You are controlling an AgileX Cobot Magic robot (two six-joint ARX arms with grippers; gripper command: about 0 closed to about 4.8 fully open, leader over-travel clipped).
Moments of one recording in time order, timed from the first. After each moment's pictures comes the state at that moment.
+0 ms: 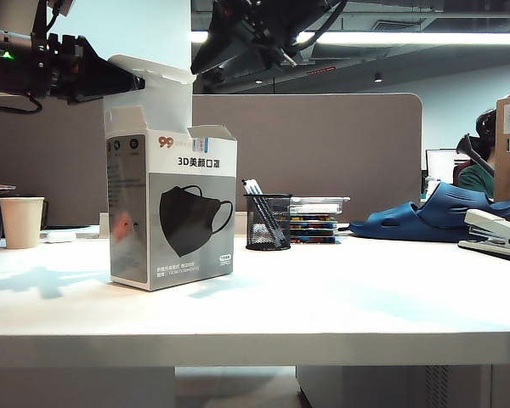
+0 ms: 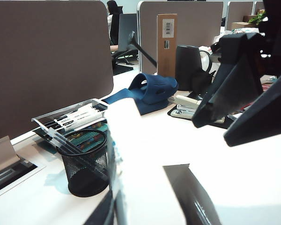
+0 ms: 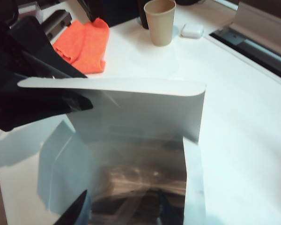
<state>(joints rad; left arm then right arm) -0.04 1.57 0.87 0.74 0.94 0.10 0.58 1.79 1.59 -0.26 -0.44 -0.10</state>
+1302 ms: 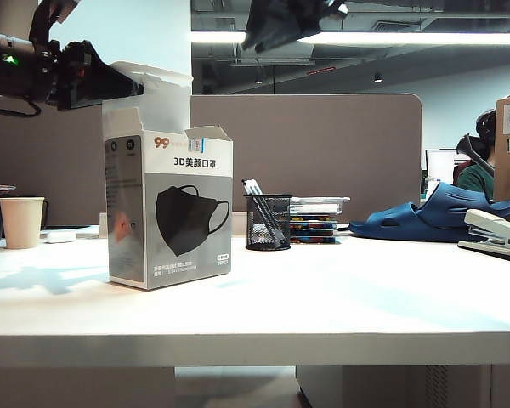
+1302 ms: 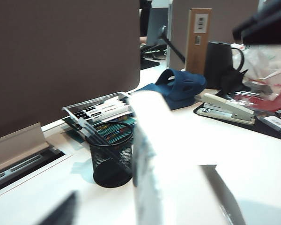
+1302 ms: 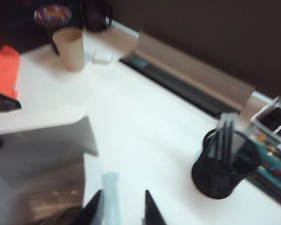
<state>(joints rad) -0.04 1.57 0.87 0.72 0.82 0.09 0.55 1.69 1.60 -0.25 -0.13 -0.11</state>
